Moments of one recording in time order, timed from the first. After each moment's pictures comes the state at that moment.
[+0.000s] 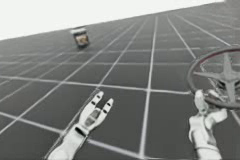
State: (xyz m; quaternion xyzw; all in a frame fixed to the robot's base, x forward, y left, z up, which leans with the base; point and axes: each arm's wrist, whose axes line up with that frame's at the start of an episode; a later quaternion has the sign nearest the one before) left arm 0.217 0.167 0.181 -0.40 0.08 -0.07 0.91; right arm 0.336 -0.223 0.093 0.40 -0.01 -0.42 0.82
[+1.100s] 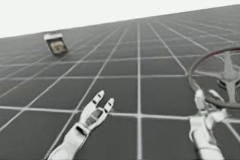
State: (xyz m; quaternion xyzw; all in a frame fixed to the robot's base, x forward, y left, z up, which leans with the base) left arm 0.212 0.175 0.177 -0.41 0.07 -0.06 0.91; right arm 0.343 -0.211 0.106 0.40 -0.03 -0.39 0.83
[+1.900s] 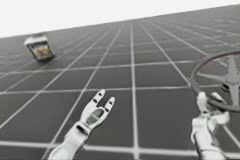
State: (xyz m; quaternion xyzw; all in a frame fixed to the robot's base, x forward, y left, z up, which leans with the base) left arm 0.216 0.165 0.184 -0.39 0.08 -0.07 0.91; right arm 0.335 -0.226 0.095 0.41 -0.02 -0.42 0.81
